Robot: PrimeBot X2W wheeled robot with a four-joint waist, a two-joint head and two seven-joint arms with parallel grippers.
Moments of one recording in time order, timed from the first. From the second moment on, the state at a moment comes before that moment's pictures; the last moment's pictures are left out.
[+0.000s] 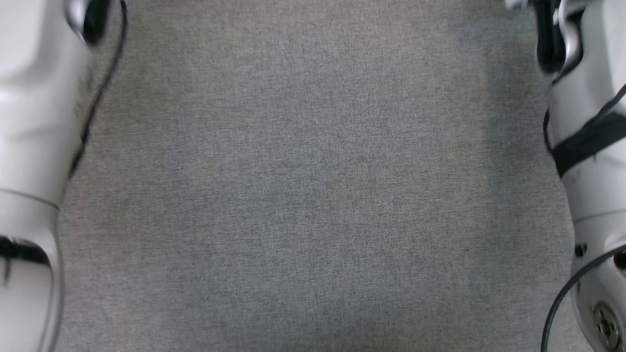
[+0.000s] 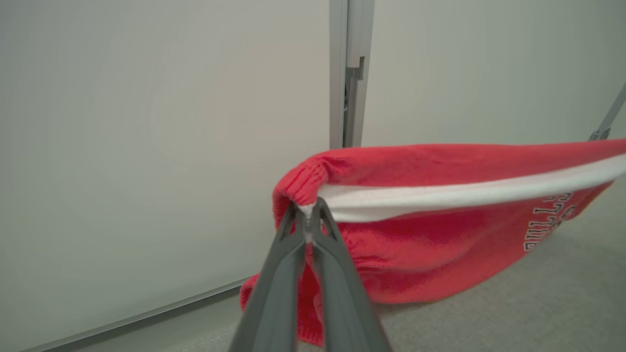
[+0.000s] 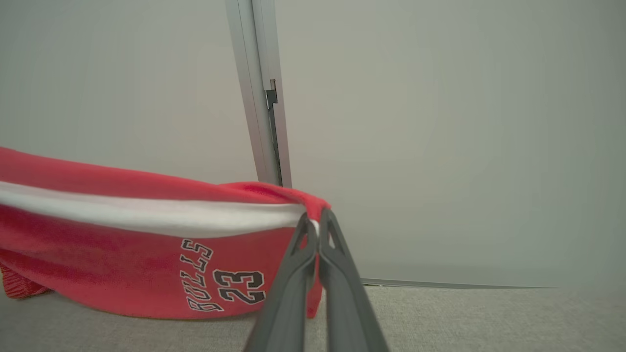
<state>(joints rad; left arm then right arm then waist) -1.42 0.22 -0.56 0.94 -0.55 -0.12 -0.25 -1.25 -0.07 0.04 0.84 0.08 0.13 -0.26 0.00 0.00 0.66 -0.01</state>
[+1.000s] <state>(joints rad) -0.76 0.26 -0.87 0.78 -0.50 -0.13 -0.26 -0.77 -0.36 0.63 0.98 0.56 0.13 -0.15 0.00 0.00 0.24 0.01</state>
